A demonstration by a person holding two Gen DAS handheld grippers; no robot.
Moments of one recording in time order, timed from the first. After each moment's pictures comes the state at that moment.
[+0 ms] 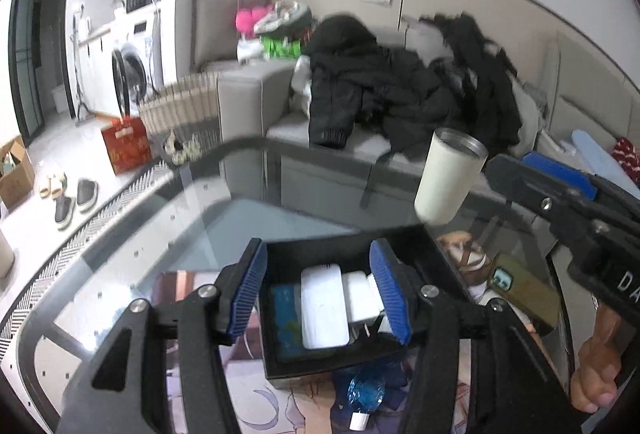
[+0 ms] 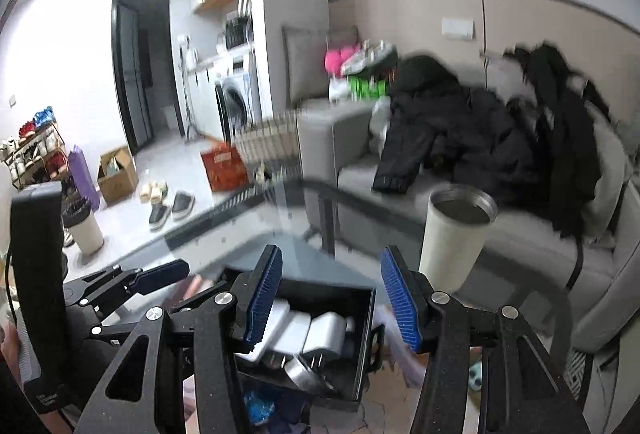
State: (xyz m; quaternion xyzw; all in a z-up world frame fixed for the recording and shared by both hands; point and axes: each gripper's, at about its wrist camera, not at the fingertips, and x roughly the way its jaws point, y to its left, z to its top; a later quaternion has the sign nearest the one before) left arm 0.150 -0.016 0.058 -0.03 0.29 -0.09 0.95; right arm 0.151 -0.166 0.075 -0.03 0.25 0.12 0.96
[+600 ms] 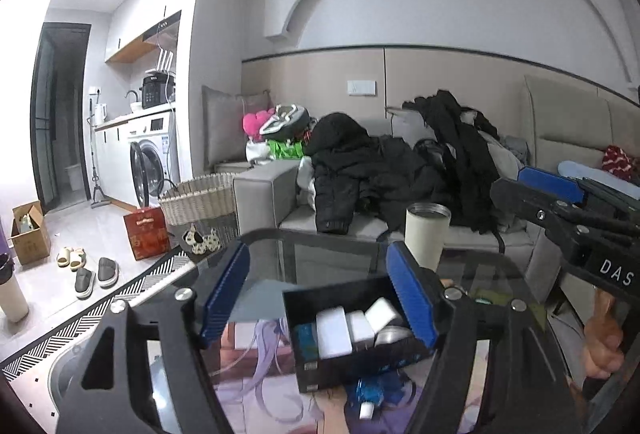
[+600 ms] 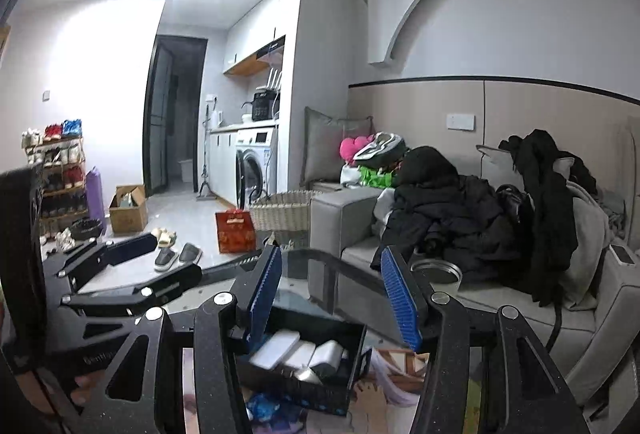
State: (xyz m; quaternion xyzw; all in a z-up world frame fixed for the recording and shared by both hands) left arm 0.041 0.003 0.091 0.00 0.13 -0.08 0.99; right arm 0.025 -0.180 0.111 -0.07 0.11 0.14 0.98
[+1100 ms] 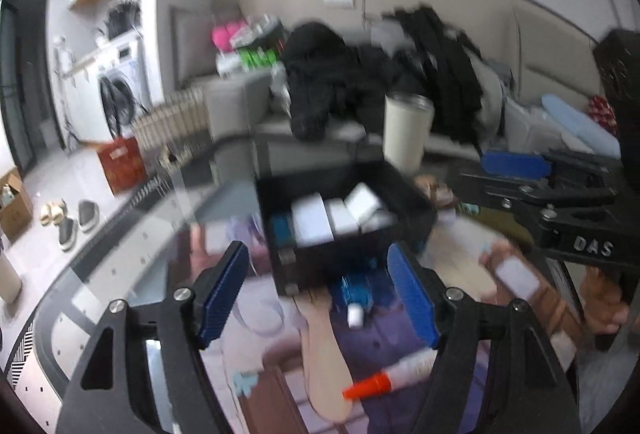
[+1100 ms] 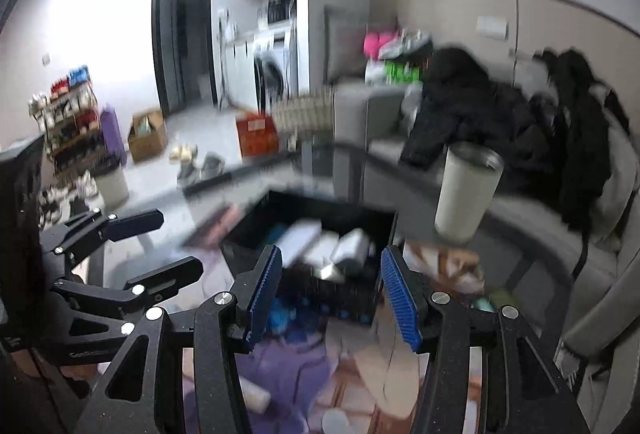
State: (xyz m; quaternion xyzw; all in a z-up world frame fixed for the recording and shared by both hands) left arm 0.051 -0.011 0.032 0.02 0.30 -0.14 0.94; right arm 0.066 -0.176 0.043 -0.08 0.31 0.18 0.93
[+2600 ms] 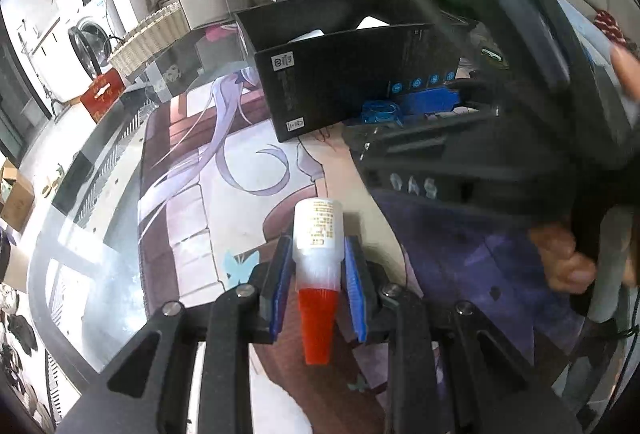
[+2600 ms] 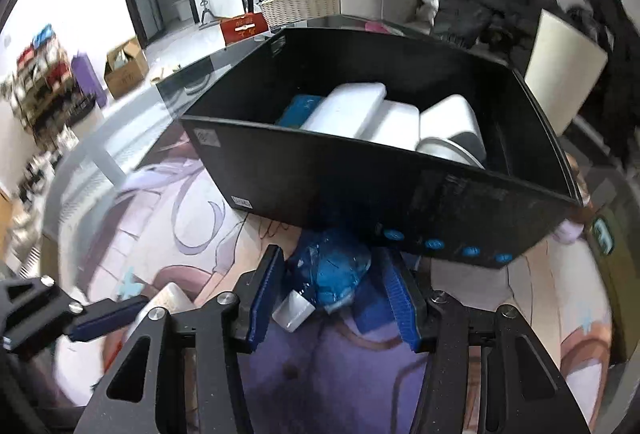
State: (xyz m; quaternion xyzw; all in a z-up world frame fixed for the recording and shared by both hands) left arm 0.036 -0.009 -0.050 0.09 0.46 -0.13 0.87; right arm 0.127 -0.083 -0.084 -0.10 0.45 0.14 0.87
